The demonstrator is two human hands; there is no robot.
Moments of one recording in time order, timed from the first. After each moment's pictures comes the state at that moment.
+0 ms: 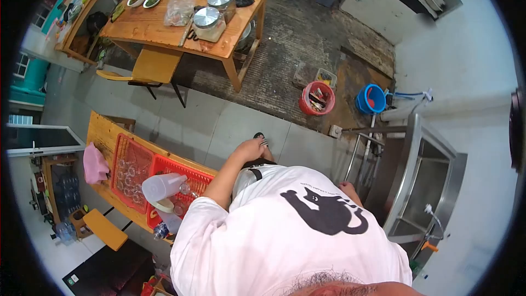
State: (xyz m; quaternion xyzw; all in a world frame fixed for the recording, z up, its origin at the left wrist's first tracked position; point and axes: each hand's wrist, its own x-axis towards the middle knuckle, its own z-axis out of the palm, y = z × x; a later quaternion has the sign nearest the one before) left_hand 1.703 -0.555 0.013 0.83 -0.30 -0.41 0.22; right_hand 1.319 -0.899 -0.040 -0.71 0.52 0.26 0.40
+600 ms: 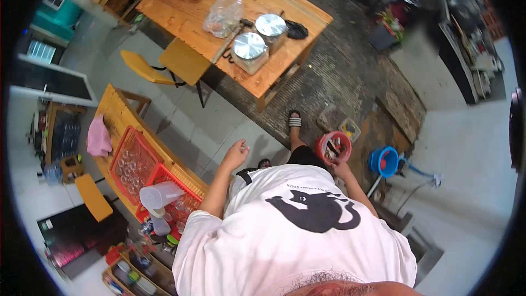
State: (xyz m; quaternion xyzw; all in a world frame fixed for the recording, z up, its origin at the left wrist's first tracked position) left_hand 1.867 -0.527 -0.033 0.86 0.04 -0.27 0.44; right_hand 1.755 -1.001 -0.086 -0.89 0.19 0.27 0.33
